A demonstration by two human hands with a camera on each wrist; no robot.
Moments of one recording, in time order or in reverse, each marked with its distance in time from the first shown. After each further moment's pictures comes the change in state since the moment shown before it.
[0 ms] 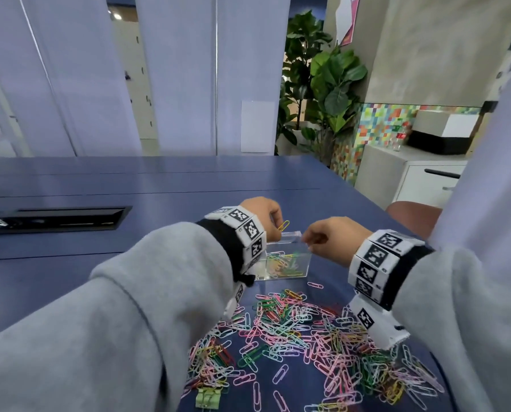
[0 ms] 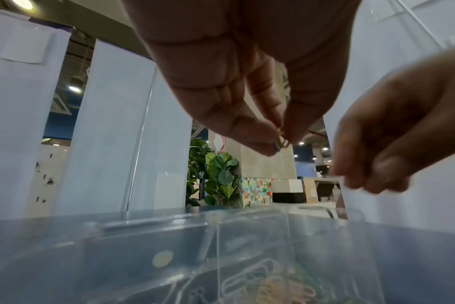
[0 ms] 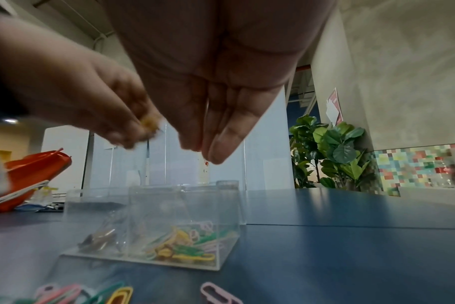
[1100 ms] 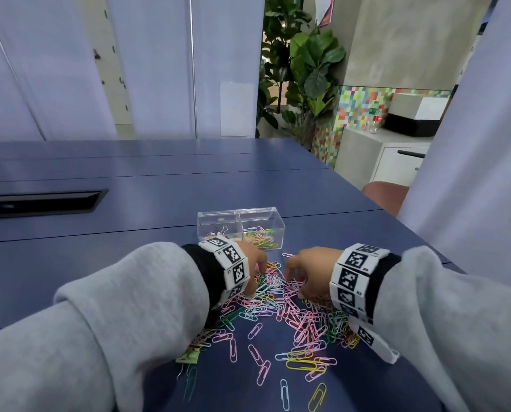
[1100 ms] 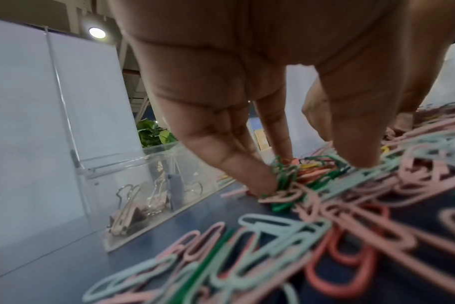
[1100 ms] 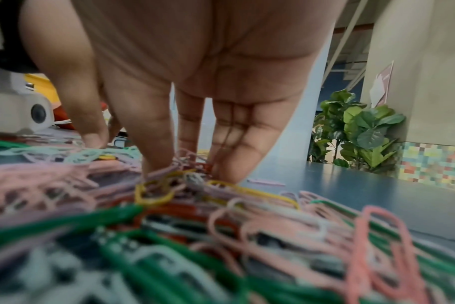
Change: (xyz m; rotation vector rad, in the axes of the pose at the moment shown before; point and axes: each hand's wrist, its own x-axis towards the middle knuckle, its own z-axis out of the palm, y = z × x) left_hand -0.063 0.022 0.049 0.424 -0.540 0.031; right_hand -0.059 -0.002 0.041 -0.251 -0.438 0.011
